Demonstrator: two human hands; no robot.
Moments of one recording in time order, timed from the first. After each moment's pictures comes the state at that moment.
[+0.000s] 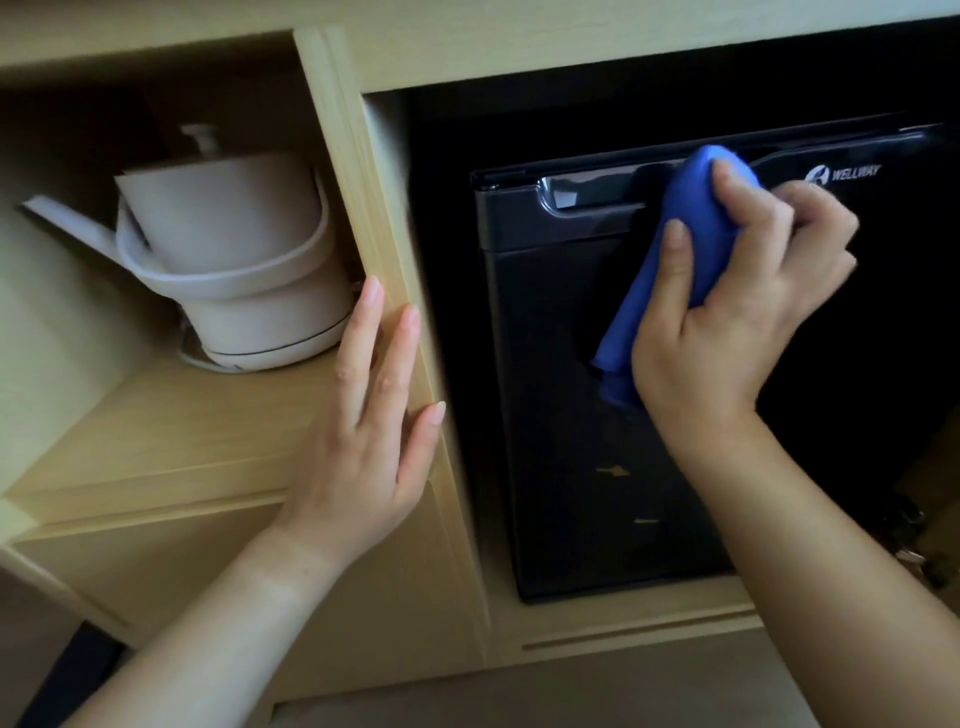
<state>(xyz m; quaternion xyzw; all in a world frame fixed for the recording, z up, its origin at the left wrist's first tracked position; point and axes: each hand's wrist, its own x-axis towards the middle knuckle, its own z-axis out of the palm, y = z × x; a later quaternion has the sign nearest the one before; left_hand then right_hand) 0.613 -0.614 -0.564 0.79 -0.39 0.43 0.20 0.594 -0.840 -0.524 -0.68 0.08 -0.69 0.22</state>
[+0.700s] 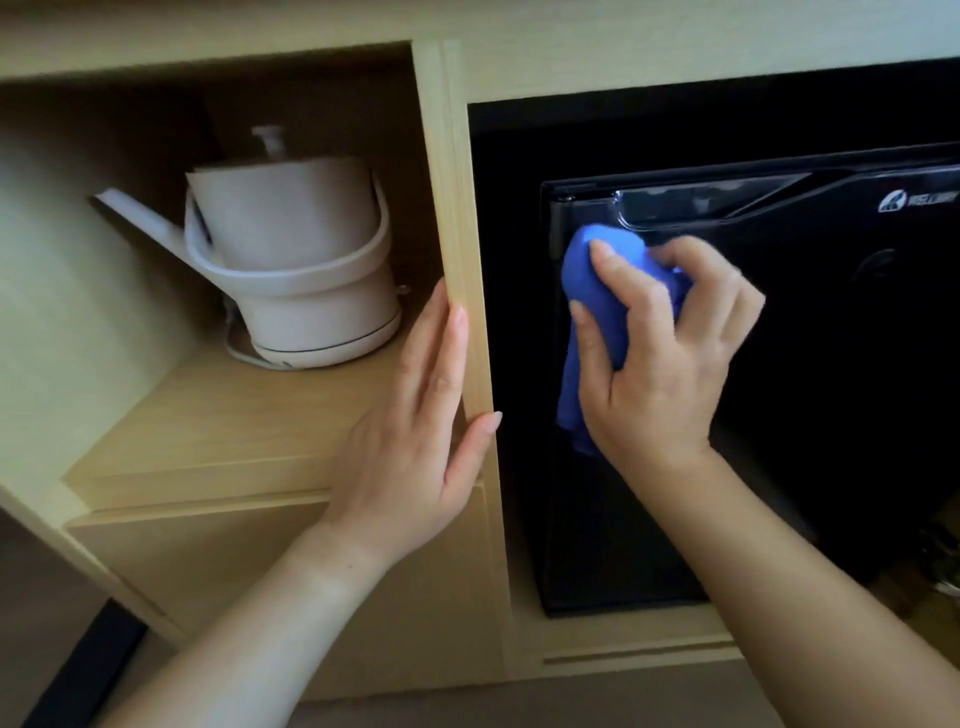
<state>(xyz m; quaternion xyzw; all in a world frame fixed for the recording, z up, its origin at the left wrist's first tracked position) 0.614 -0.606 -0.563 0.82 -0.37 0.40 0.19 0.611 -0.791 -0.544 -0.72 -0.05 -0.67 0.15</state>
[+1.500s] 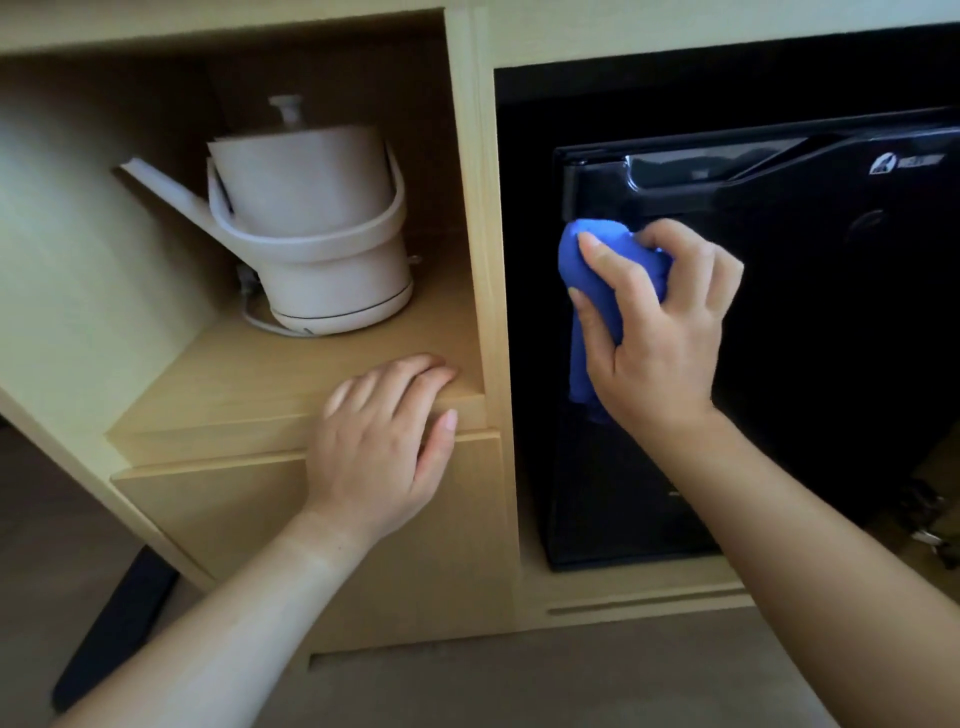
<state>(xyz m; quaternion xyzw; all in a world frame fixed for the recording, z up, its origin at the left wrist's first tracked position) 0.600 -0.567 -0.579 0.88 -0.29 0.37 0.09 0.606 -0.793 -0.553 -0.75 -0.09 -0.64 0.11</state>
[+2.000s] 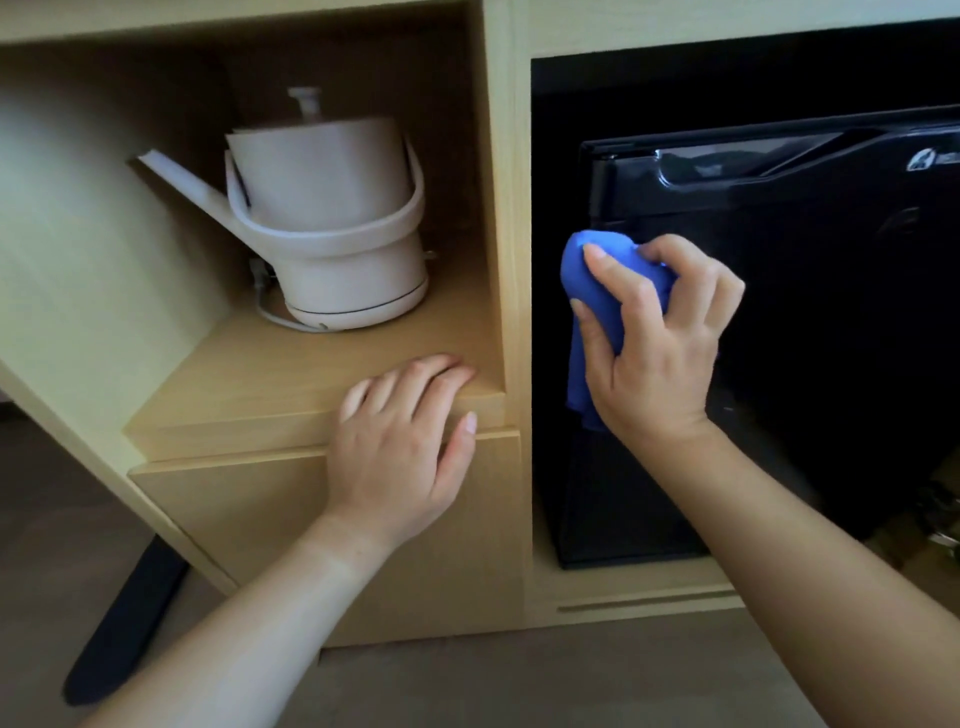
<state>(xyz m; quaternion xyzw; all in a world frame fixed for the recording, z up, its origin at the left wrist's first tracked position) 0.597 -0.568 -0.581 0.90 -0.27 0.34 0.09 0.609 -0.776 -0.561 -0.75 -0.07 -0.65 0.14</state>
